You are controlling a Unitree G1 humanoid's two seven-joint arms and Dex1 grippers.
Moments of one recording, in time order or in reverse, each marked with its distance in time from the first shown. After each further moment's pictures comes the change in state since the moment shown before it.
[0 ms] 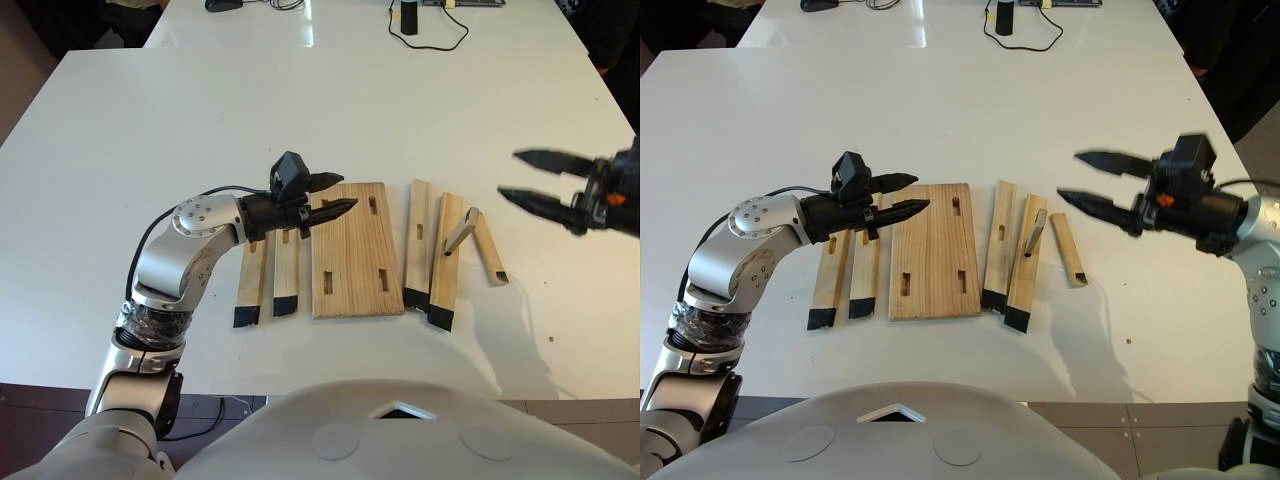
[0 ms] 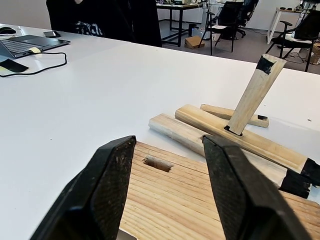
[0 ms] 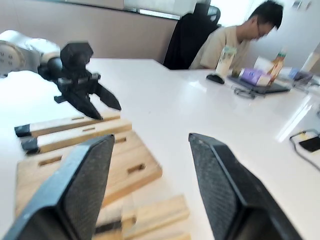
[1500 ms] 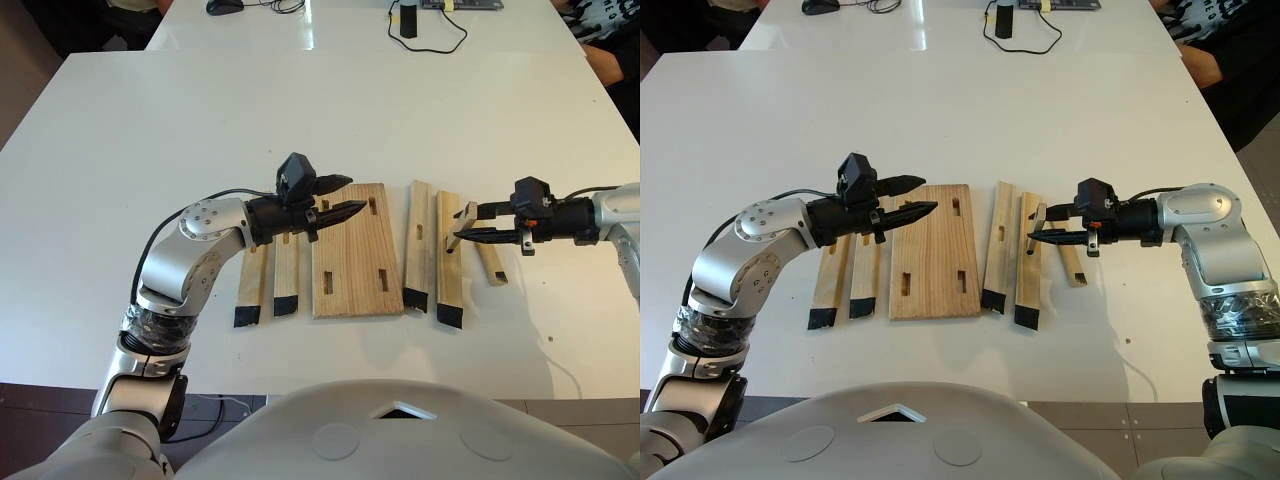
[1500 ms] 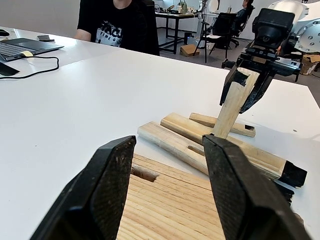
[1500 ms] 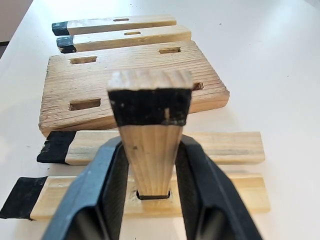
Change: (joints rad) left arm 0.020 -0.018 -0.009 -0.053 -0.043 0.043 0.023; right arm -0.134 -0.067 0.447 0.469 -0.375 -0.314 0.391
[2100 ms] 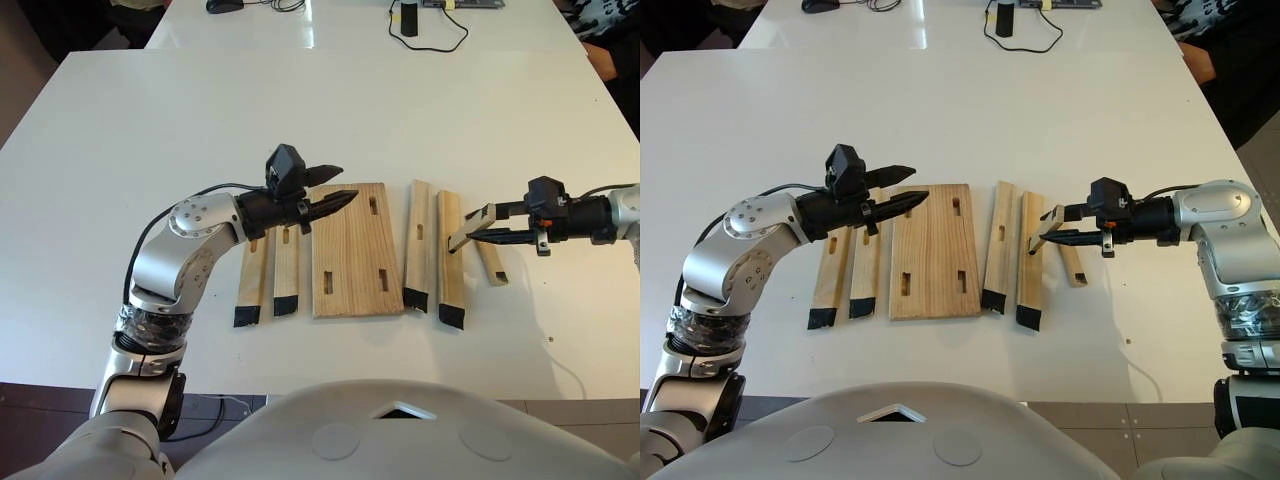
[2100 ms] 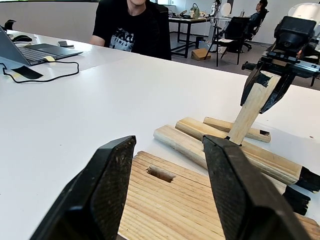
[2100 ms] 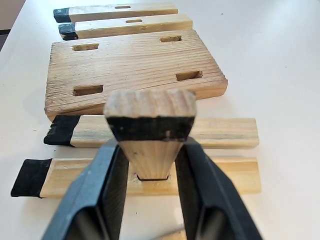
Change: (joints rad) left arm -0.001 0.004 0.039 0.001 -0.001 -0.003 0.014; right arm -0.034 -0.038 -0.017 0.055 -0.001 0.033 0.063
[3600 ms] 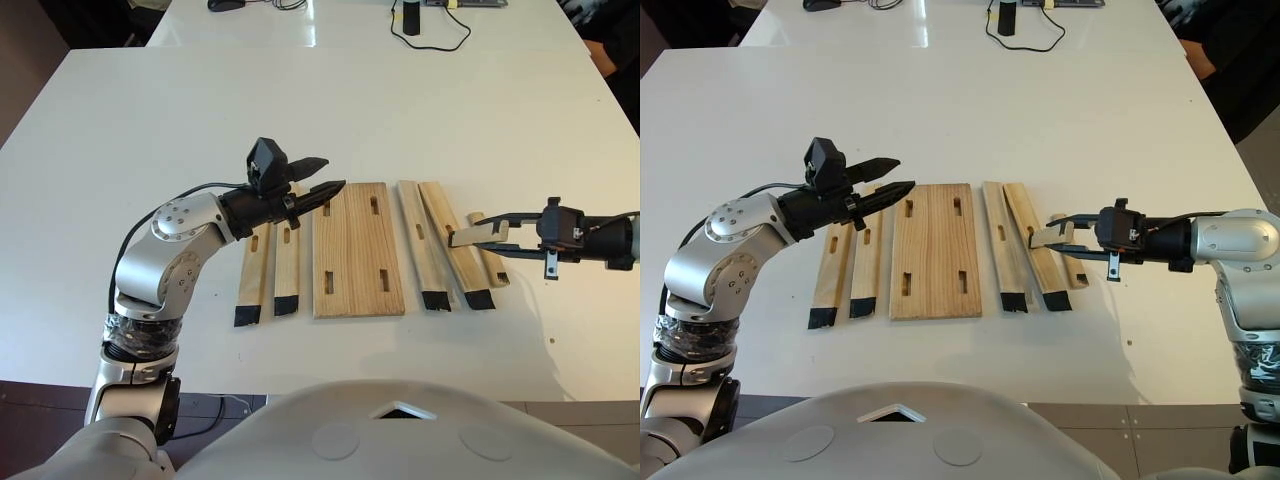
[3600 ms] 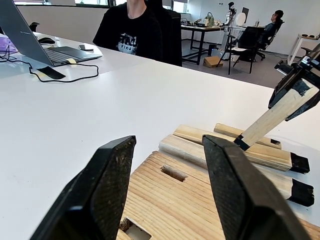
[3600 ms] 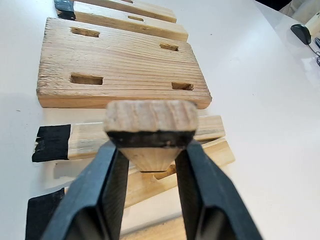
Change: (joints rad) left arm 0.034 0.011 0.082 -0.040 -0.045 0.022 0.039; right arm 0.283 -0.010 -0.200 -0.280 -0.061 -0.243 -0.126
